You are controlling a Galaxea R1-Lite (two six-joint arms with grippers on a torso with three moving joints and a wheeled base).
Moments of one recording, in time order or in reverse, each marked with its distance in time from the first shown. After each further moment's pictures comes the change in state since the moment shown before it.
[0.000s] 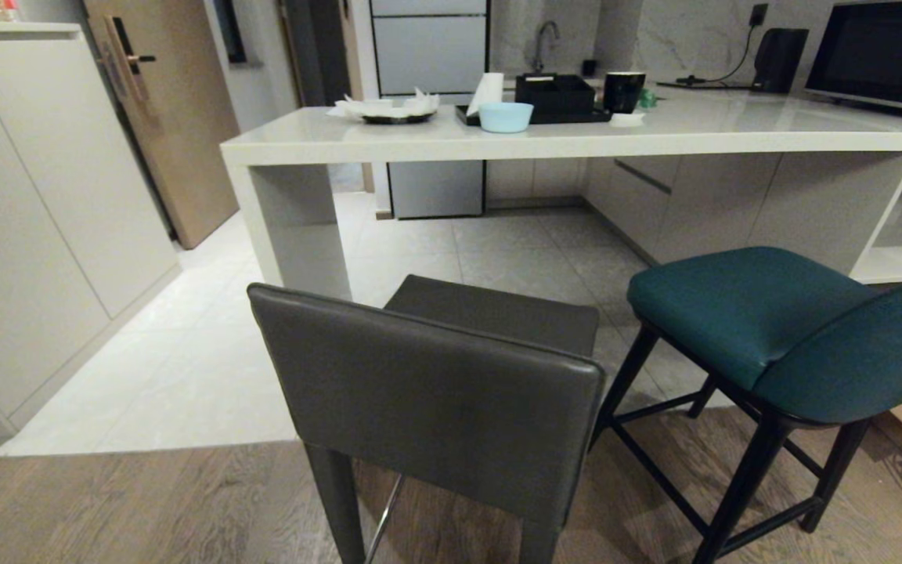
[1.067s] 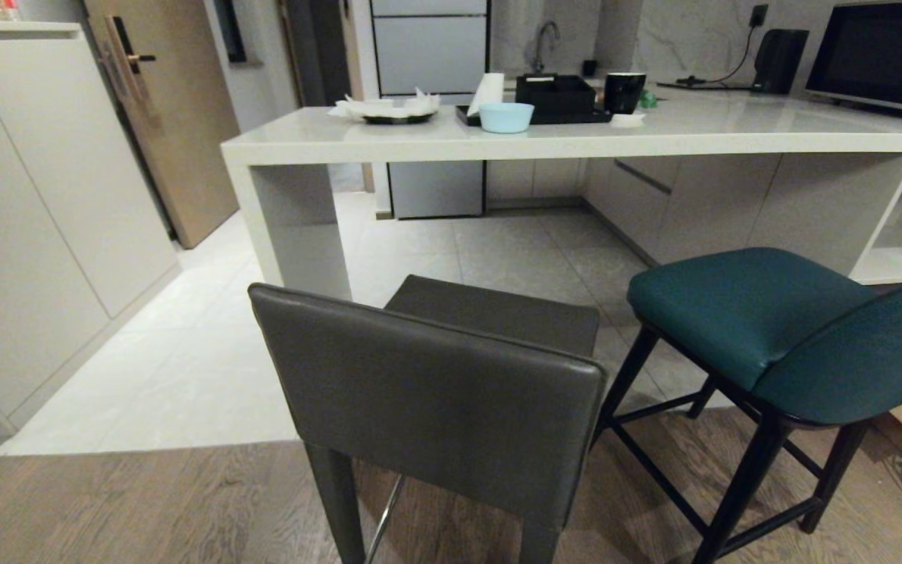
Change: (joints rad) left arm -0.010 -0.259 0.375 0.063 -0.032 0.036; right arm 0.017 -0.254 0.479 -0.055 0.088 -0.051
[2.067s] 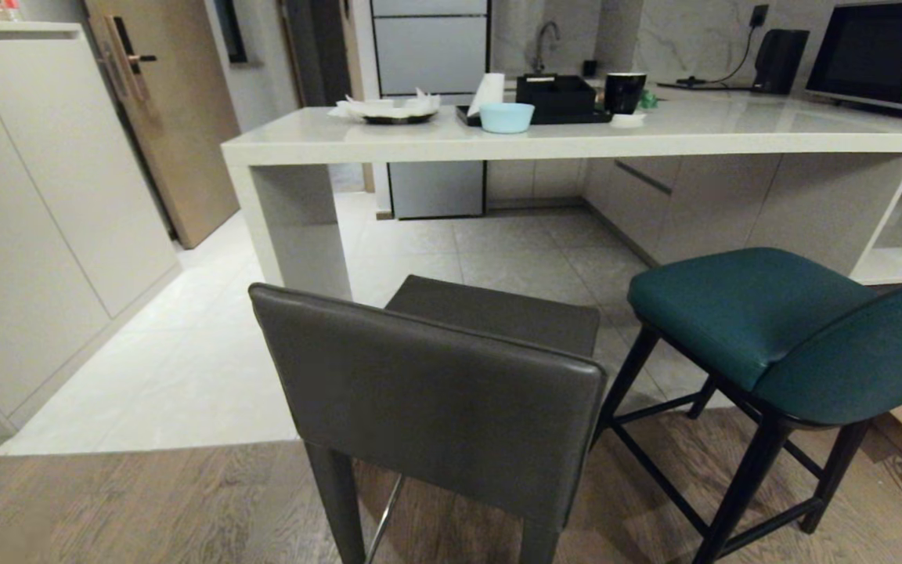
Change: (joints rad) left arm 0.000 0.000 0.002 0.002 0.031 -0.052; right arm 0.000 0.000 0.003 -0.002 -0.049 0.095
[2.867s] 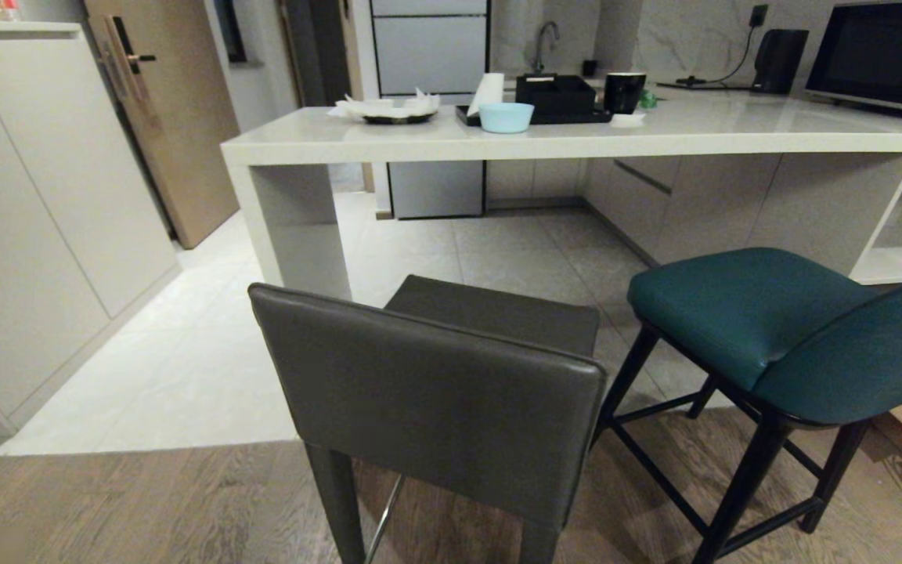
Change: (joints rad) left arm 0.000 0.000 0.000 0.000 0.000 -0.001; right arm 0.001 0.000 0.000 0.000 0.000 0.000
